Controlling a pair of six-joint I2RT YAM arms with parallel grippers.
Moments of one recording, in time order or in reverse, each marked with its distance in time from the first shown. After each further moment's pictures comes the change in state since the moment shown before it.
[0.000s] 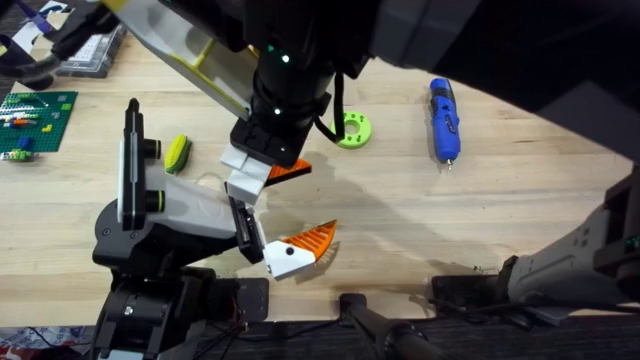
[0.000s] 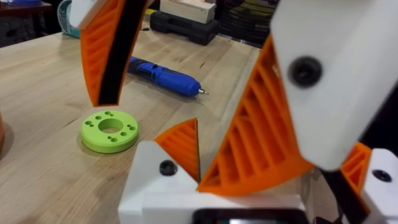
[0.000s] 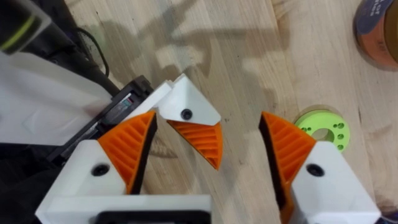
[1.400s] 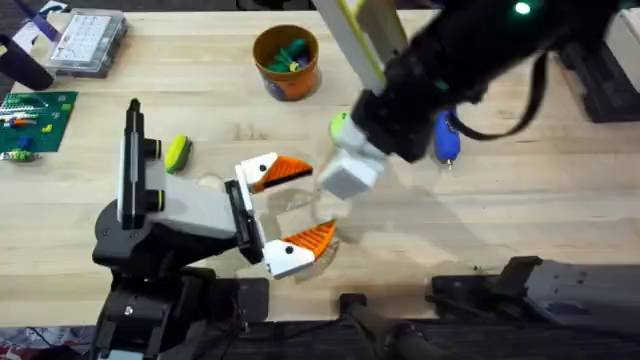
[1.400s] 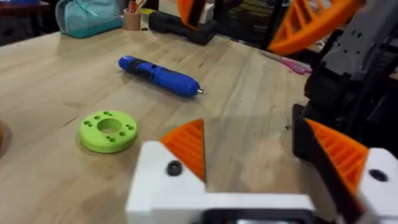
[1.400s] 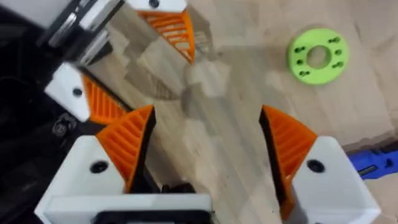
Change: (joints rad) left arm 0.000 0.000 0.000 0.000 0.005 -0.008; right arm -0.191 -0.386 -0.290 -0.046 -0.104 -0.030
